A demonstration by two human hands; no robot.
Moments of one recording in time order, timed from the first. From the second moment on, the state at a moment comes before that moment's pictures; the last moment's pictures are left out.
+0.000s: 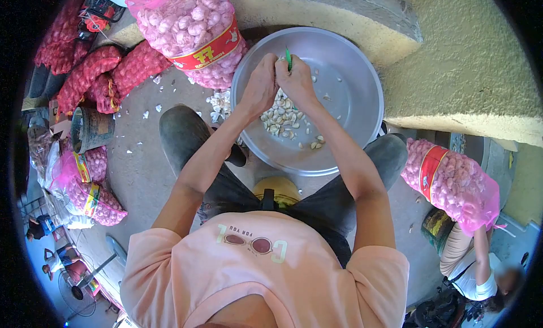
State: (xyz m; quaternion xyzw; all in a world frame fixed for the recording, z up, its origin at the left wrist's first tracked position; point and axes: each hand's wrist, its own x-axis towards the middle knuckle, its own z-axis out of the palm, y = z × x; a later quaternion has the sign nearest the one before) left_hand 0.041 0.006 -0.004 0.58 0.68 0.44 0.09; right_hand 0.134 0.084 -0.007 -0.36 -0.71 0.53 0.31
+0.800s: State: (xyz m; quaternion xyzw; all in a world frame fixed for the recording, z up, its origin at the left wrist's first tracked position) left_hand 0.038 0.000 0.018 0.49 0.67 0.54 0.15; right_hand 0.137 0.072 0.013 -0.26 -0.59 0.71 0.28
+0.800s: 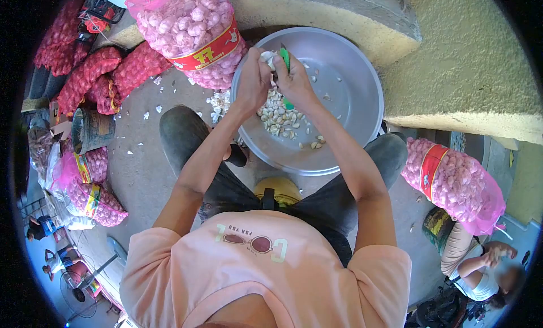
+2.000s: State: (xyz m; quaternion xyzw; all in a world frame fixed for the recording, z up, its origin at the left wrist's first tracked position) left_hand 0.025 0.002 0.024 0.36 0.42 0.70 0.44; right_hand 0.147 0.082 0.050 -0.30 -0.60 0.68 0.28
